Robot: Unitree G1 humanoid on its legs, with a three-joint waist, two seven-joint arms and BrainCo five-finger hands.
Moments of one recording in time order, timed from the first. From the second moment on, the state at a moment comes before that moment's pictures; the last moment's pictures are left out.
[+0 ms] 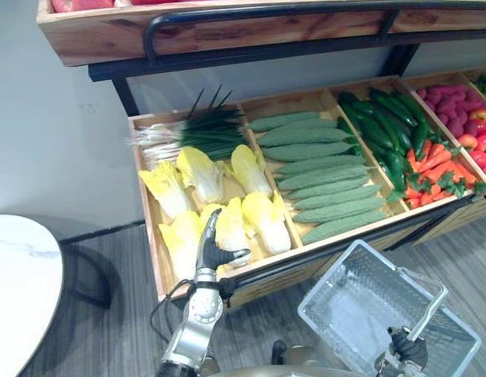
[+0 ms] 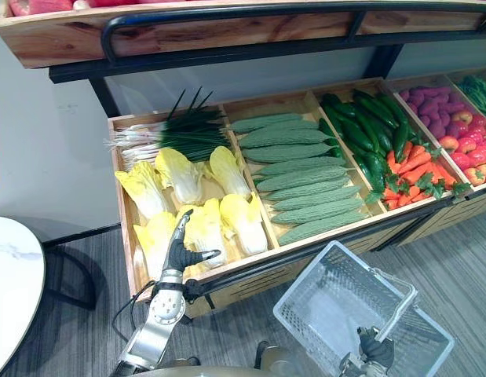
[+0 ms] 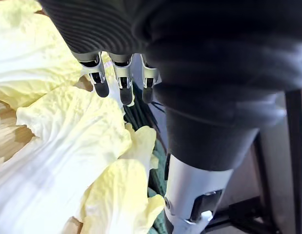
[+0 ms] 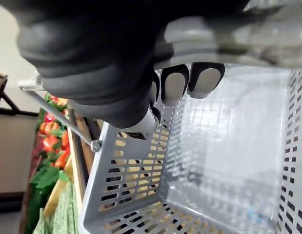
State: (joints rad) left arm 0.03 0.00 -0.22 0.19 0.52 -0.03 0.38; right arm 0.44 0.00 -0.34 0.32 0.30 -0.11 -0.21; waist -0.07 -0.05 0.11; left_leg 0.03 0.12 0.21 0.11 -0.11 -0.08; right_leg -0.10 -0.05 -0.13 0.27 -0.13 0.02
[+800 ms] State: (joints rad) left arm -0.40 0.08 -0.07 0.62 0.64 0.06 0.55; right arm 0.26 -0.05 -0.23 0.33 0.30 -0.15 -0.19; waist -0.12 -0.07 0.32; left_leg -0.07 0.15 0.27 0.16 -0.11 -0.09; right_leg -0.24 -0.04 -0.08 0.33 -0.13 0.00
